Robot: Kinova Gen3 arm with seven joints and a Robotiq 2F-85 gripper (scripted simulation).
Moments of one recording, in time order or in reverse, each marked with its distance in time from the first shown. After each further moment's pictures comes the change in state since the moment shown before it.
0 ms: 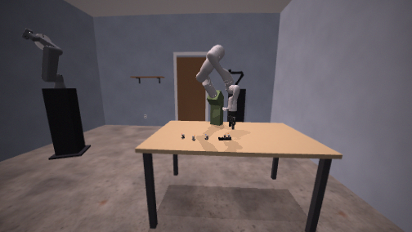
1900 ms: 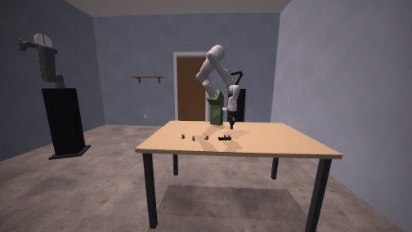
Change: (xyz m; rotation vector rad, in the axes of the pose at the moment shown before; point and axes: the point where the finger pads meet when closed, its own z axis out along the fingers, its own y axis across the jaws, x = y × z) arm 0.000 0.000 0.000 0.000 0.000 0.000
